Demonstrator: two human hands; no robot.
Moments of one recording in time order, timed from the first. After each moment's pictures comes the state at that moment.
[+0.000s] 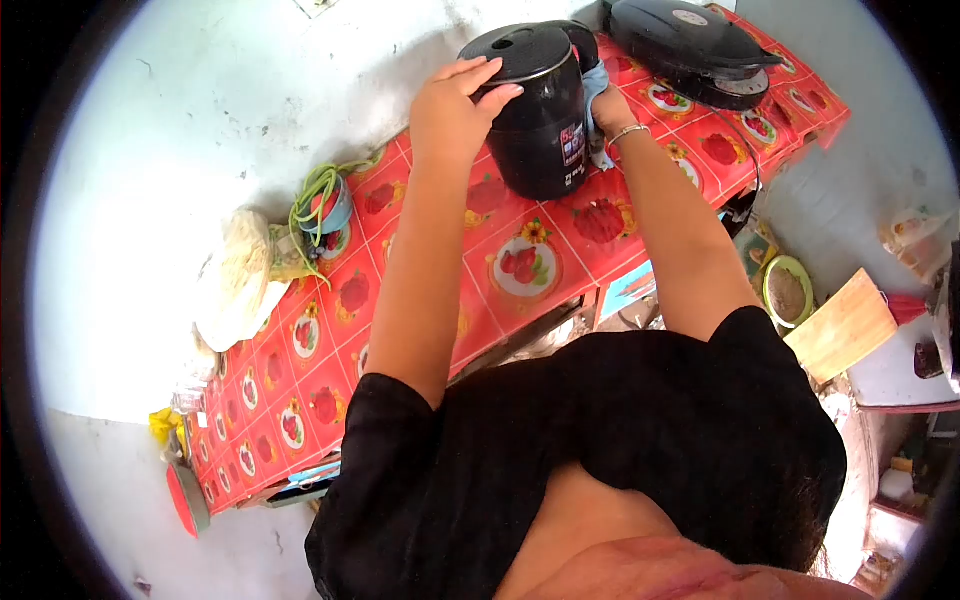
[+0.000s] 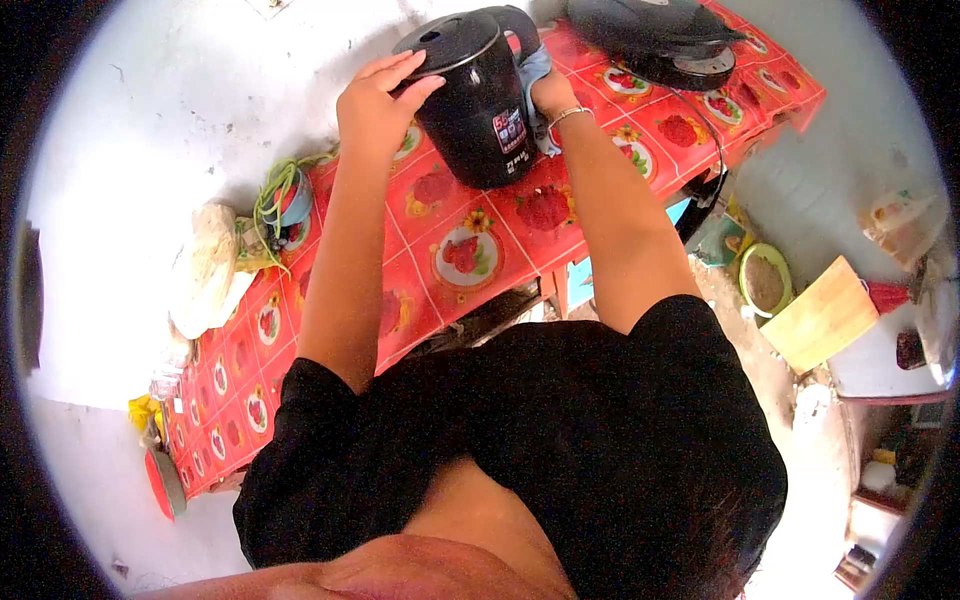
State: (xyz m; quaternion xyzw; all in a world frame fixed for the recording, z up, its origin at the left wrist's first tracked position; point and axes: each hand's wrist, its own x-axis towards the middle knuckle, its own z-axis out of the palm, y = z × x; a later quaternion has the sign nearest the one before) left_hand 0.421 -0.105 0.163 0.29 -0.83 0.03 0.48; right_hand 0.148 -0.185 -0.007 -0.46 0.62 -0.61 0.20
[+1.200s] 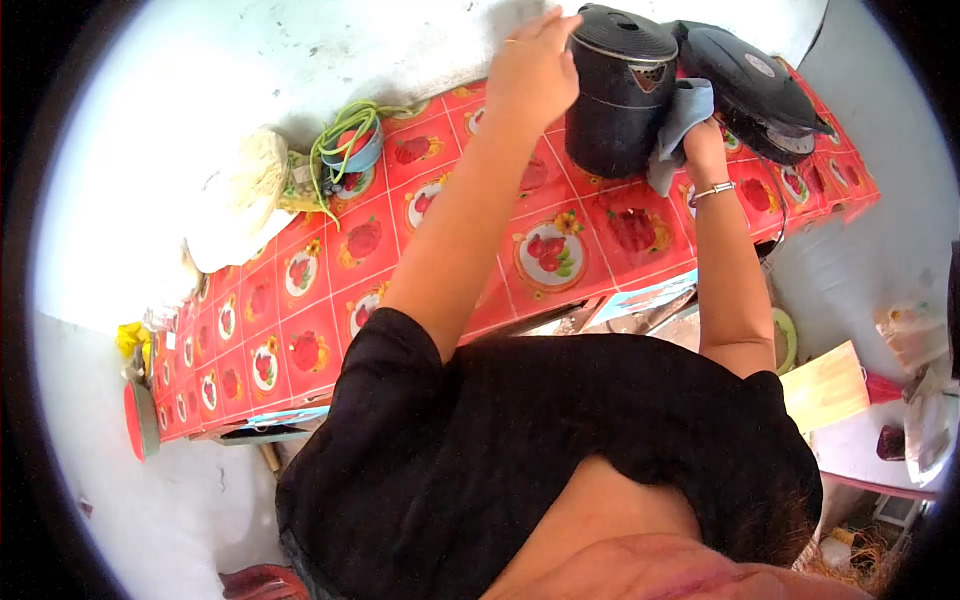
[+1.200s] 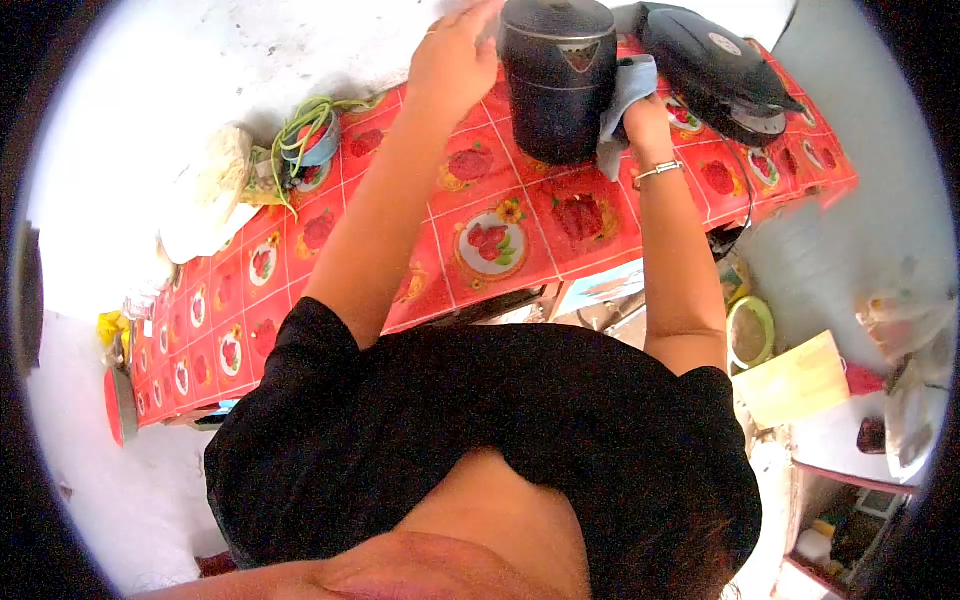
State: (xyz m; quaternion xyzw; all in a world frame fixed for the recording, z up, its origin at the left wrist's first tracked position) left_hand 0.413 -0.114 0.166 0.29 -0.80 0.07 0.53; right_hand 0.122 -0.120 0.016 -0.44 0.60 -0.64 0.21
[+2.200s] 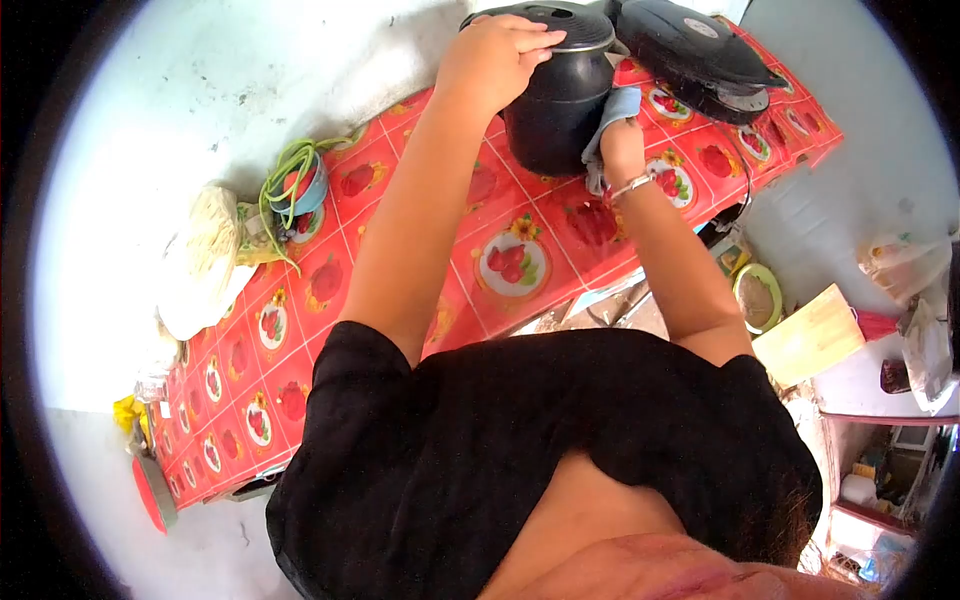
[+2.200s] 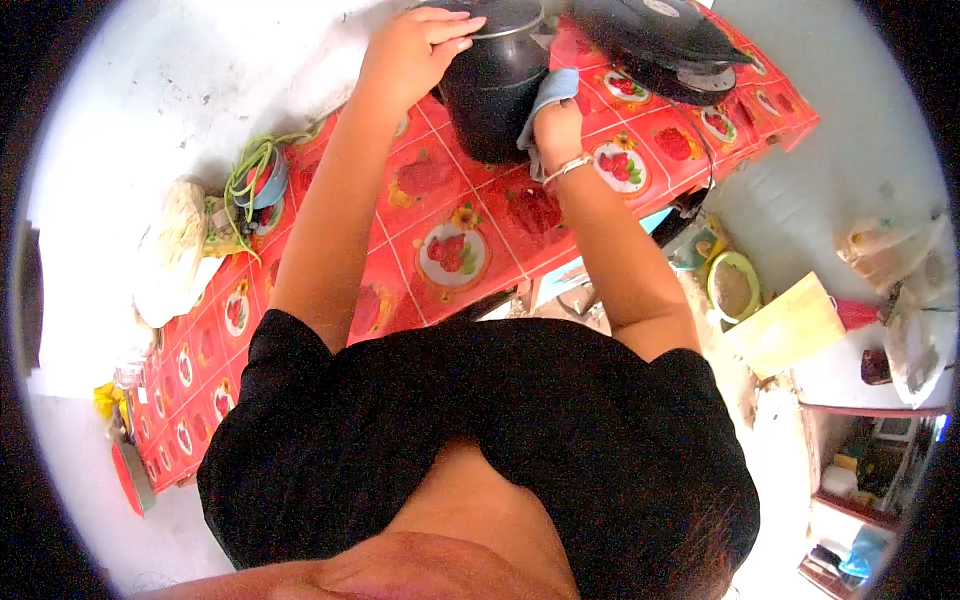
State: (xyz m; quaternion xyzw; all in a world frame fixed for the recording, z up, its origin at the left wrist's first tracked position) left_hand 0.384 -0.145 0.168 0.18 -0.87 0.05 0.45; right_hand 0.211 -0.096 0.014 -0.32 0.61 -0.70 0.17
